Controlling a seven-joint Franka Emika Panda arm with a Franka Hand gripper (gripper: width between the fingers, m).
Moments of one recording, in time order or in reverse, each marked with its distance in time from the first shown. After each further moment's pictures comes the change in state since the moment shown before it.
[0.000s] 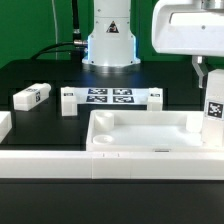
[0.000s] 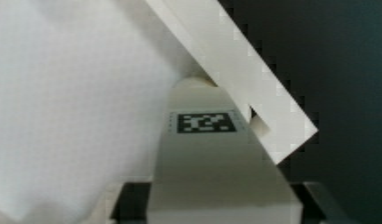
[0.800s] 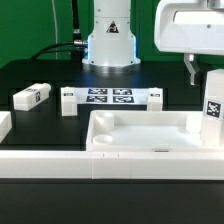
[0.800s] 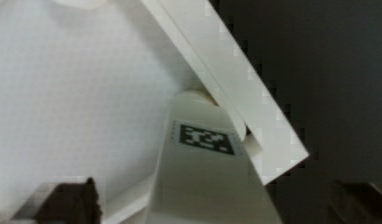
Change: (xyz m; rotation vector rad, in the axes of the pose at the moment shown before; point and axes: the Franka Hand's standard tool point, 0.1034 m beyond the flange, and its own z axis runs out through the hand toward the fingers) arm -0.006 -0.004 -0.002 -0.025 -0.036 -0.324
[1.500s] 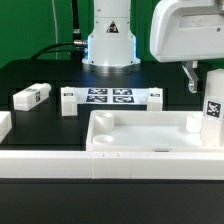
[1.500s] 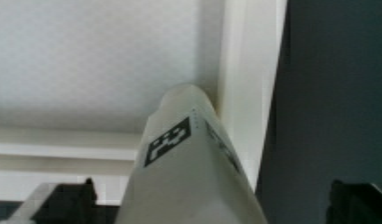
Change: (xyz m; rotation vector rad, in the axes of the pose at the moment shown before) arm 0.000 0.002 0.003 -0.010 -0.003 -0.570
